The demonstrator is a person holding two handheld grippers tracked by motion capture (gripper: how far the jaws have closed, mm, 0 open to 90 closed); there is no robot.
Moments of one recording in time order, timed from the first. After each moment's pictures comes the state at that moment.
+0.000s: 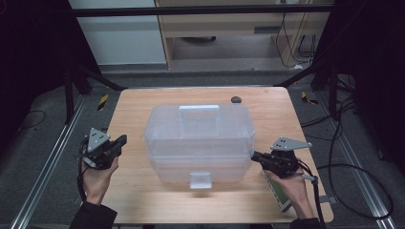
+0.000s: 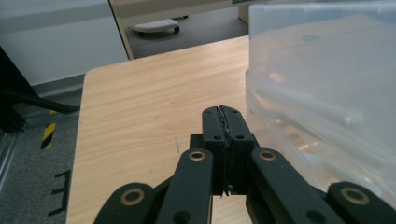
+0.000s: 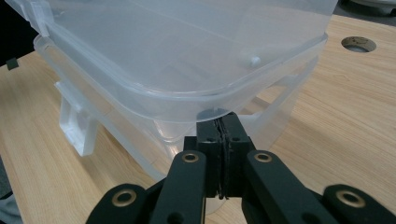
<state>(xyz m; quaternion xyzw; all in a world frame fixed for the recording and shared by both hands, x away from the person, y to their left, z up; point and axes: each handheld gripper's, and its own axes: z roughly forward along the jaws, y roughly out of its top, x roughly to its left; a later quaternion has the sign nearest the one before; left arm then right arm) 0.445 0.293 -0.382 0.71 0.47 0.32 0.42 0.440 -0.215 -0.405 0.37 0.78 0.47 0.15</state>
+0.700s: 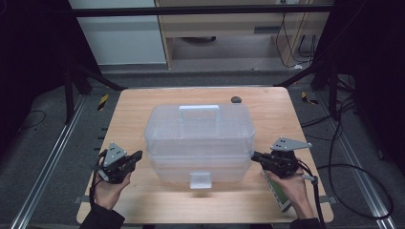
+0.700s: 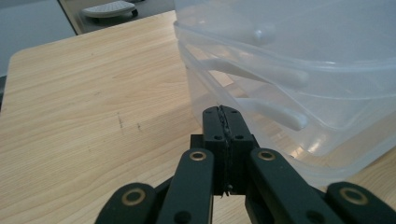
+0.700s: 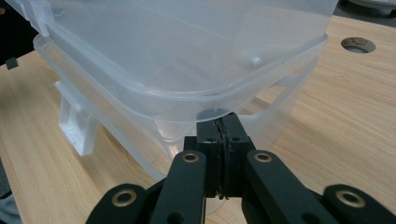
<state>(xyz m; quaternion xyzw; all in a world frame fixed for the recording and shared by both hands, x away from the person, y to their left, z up) 0.430 0.264 -0.414 0.76 0.42 0.26 0.42 0.439 -0.214 -0.405 0.37 0.78 0.47 0.15</state>
